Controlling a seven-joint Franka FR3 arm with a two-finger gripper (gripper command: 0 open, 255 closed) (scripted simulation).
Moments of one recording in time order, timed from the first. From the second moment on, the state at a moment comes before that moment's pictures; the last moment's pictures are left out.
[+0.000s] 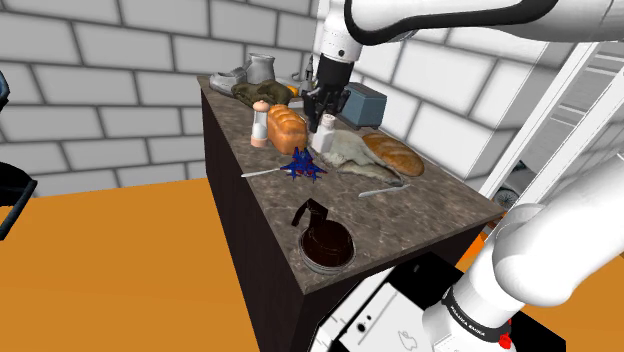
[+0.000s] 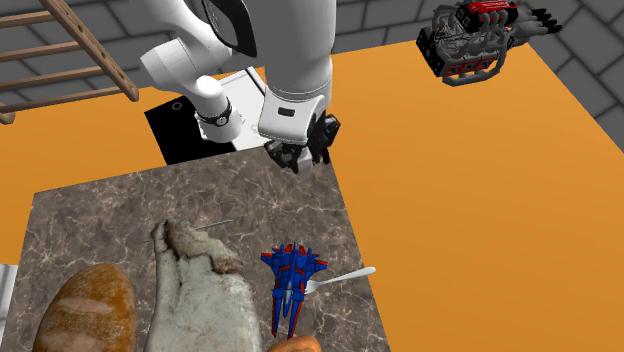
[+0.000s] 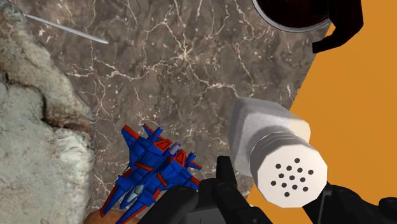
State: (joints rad) arm 0.04 -0.27 0.15 -2.05 -0.02 1.86 0.23
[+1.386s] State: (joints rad) arm 0.15 -0.58 0.28 -2.35 0.09 1.86 0.42
